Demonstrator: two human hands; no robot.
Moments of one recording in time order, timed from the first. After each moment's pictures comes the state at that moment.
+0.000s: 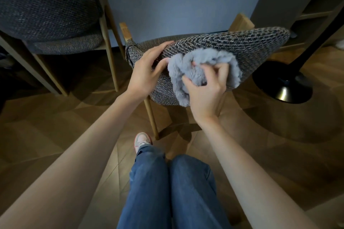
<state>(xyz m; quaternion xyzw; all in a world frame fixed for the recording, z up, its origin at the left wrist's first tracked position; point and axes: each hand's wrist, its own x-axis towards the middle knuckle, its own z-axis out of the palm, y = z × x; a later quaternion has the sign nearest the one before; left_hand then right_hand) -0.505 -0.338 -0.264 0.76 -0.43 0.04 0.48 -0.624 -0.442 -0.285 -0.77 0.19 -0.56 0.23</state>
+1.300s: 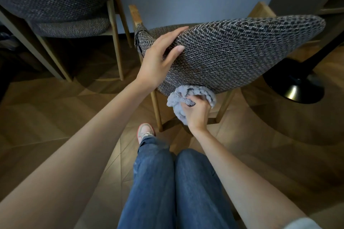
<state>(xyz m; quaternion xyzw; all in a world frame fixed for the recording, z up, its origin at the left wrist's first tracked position) -0.501 -0.334 -0.272 0.75 -0.44 0.03 0.49 -0.612 -0.425 -0.403 -0.84 0.27 -0.34 0.33</state>
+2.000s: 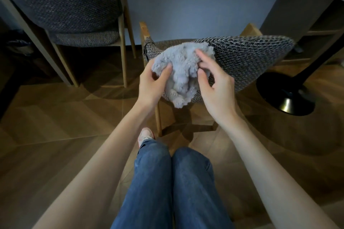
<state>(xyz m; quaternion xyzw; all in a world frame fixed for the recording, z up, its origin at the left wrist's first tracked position) -0.571 -0.293 -0.256 0.67 -0.20 -0.06 0.71 -0.668 -0.416 -0.238 -0.86 0.07 -0.37 0.35</state>
